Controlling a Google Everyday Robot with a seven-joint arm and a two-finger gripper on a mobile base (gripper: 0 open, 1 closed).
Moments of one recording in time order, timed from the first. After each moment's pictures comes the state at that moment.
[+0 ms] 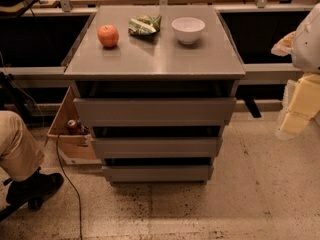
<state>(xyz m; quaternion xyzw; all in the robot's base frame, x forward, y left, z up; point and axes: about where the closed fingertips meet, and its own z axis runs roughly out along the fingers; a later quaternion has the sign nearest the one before) 0.438 -0.217 0.976 -0.60 0.78 -0.03 0.16</state>
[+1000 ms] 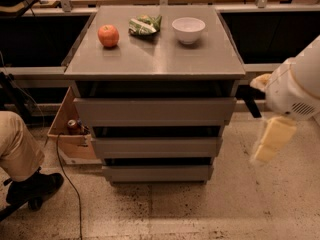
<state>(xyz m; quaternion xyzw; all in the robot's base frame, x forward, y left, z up) 0.446 -0.204 0.894 -0.61 0.77 0.00 0.18</state>
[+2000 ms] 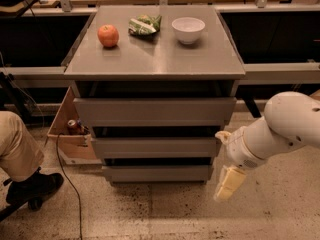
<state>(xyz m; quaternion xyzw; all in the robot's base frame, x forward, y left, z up) 0.454 -0.163 0.705 -0.62 0.75 0.11 0.20</state>
